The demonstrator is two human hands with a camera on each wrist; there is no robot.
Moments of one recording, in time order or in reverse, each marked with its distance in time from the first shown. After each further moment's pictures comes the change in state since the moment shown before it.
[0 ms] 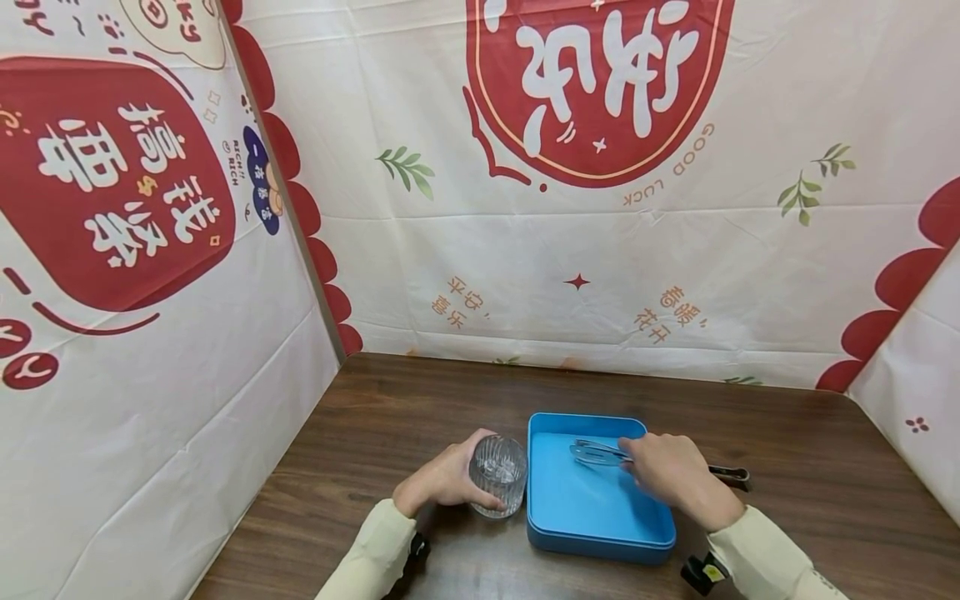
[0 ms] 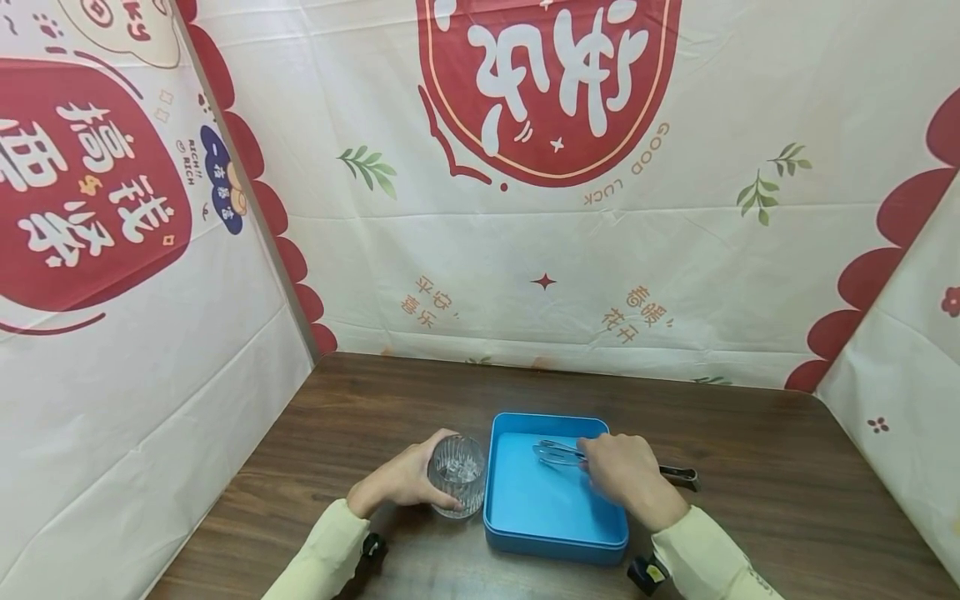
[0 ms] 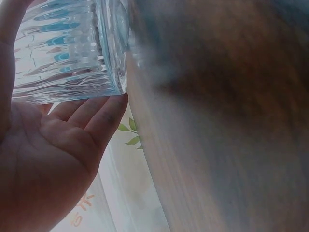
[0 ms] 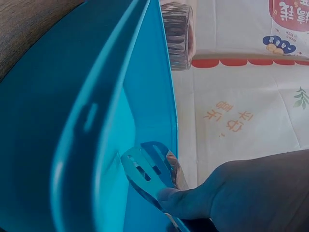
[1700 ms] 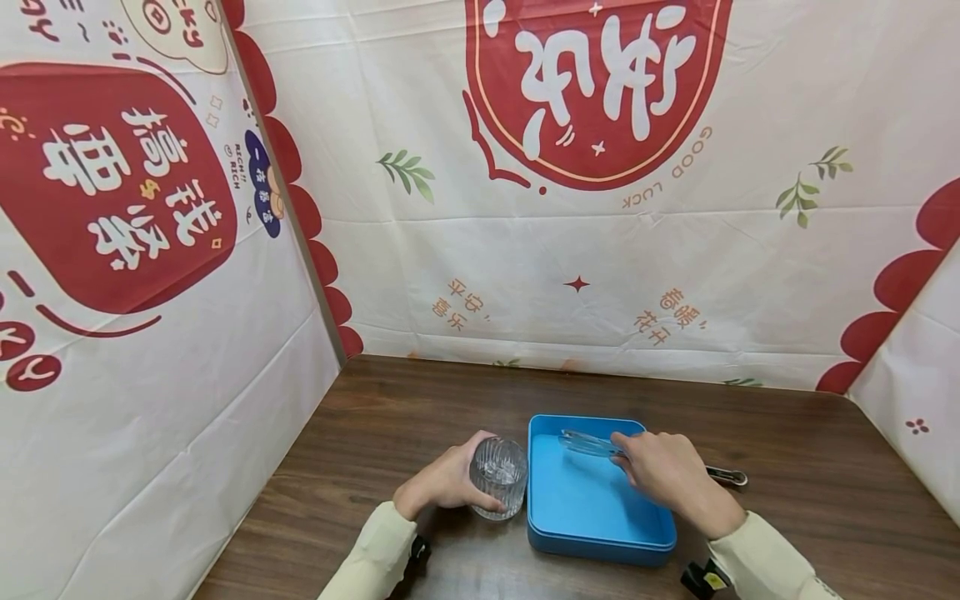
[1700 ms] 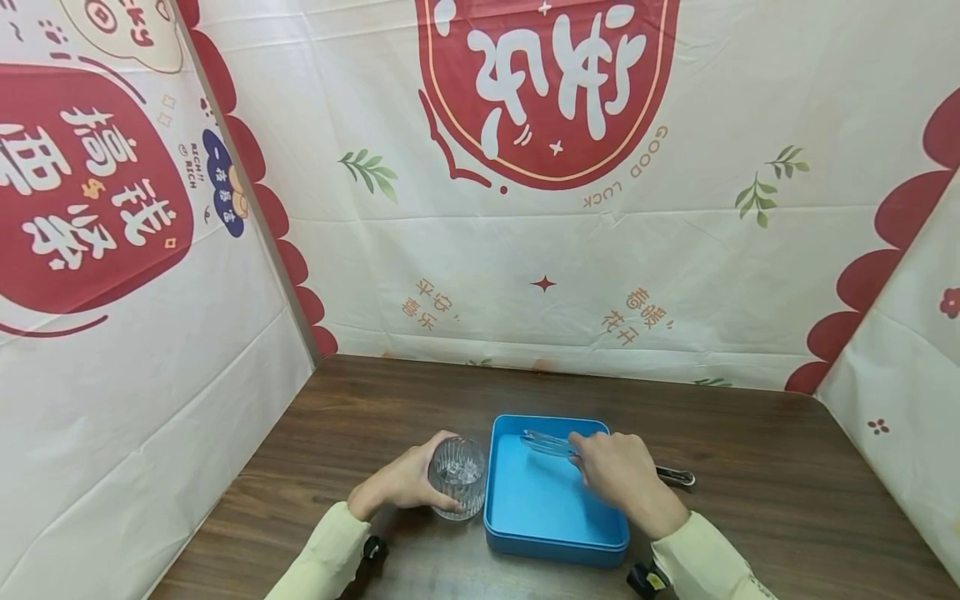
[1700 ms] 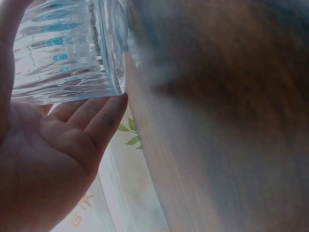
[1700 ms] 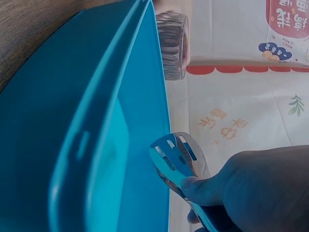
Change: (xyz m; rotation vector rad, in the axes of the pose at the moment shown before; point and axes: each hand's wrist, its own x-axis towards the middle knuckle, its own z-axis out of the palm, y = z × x) left_hand 0.000 -0.002 0.000 -0.018 -0.004 -0.001; right_hand 0.000 -0.006 -0.005 0.011 0.153 -0.043
